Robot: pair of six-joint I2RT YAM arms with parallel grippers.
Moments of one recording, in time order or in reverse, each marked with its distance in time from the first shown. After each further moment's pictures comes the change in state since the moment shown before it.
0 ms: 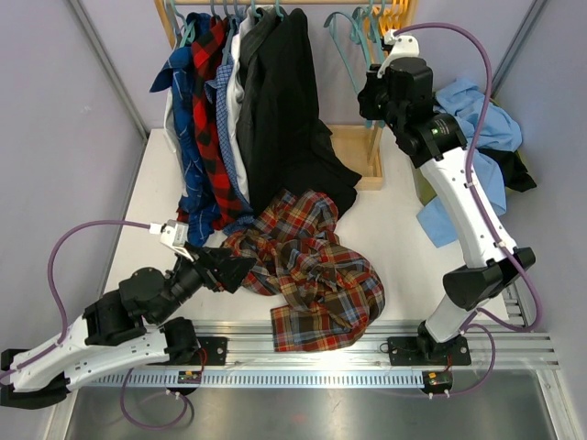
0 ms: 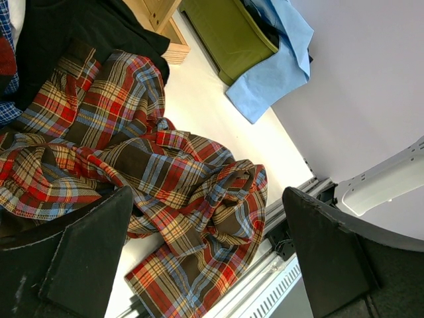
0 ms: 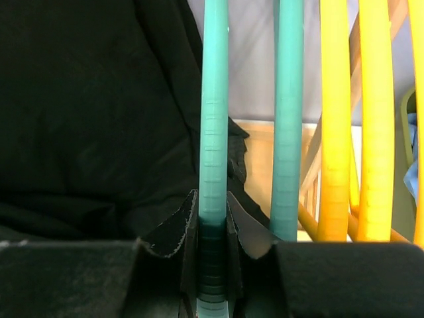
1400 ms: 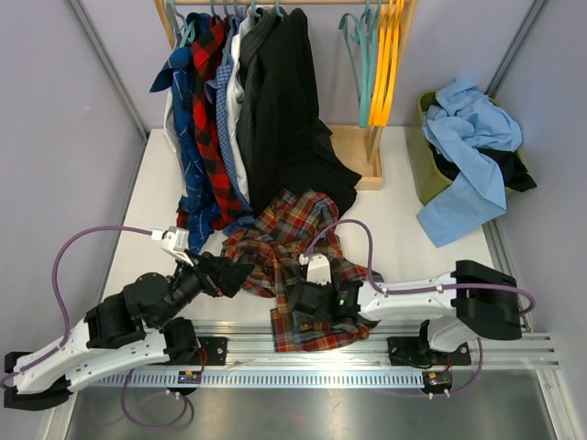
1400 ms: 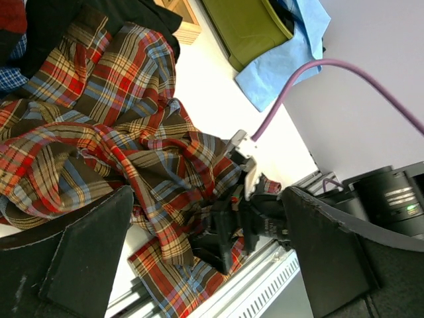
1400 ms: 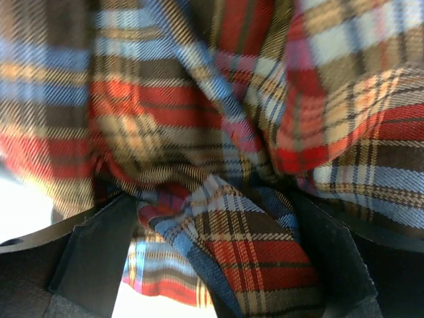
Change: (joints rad) left arm 0.000 -0.057 -0.055 -0.062 -0.006 -0.072; right arm 0.929 -0.208 -1.279 0.196 0.215 0.752
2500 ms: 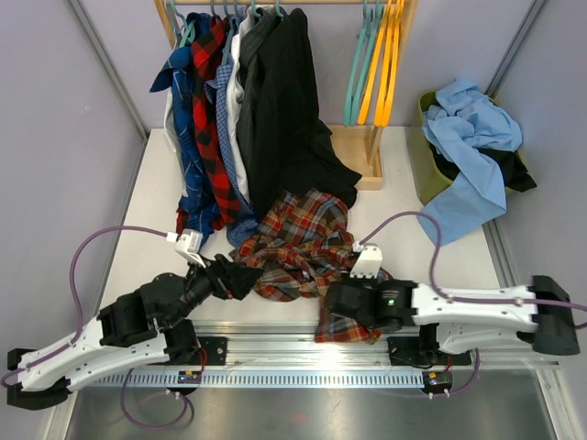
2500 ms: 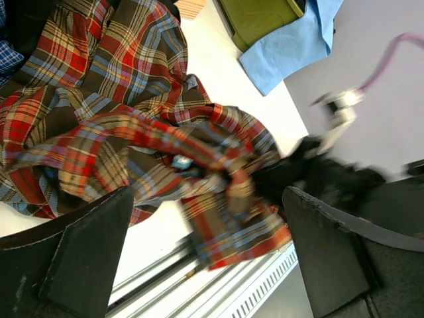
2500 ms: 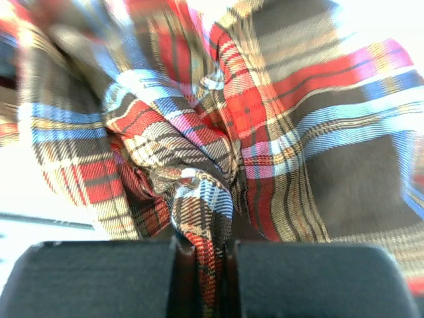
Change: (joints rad) left arm 0.000 0.019 -0.080 0.045 0.029 -0.062; right arm 0.017 -0.311 -0.083 -0.290 0.257 0.329
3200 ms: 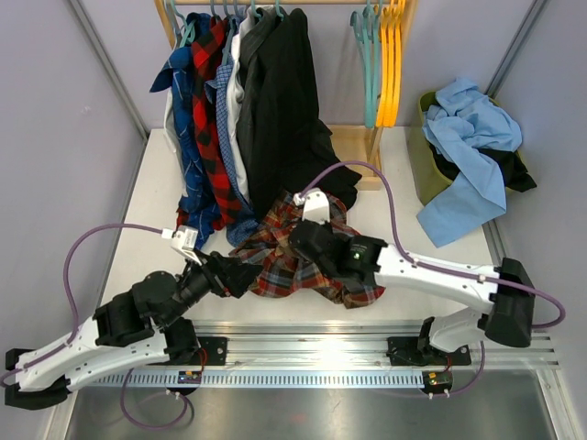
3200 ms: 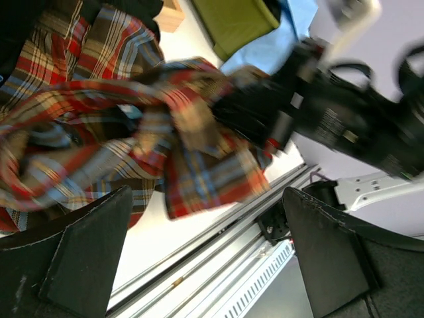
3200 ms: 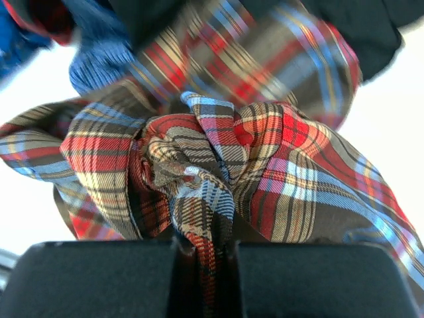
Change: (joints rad) left arm 0.000 0.021 0.038 0.043 0.022 0.027; right arm -0.196 0.221 0.417 0.215 -0.010 -0.733
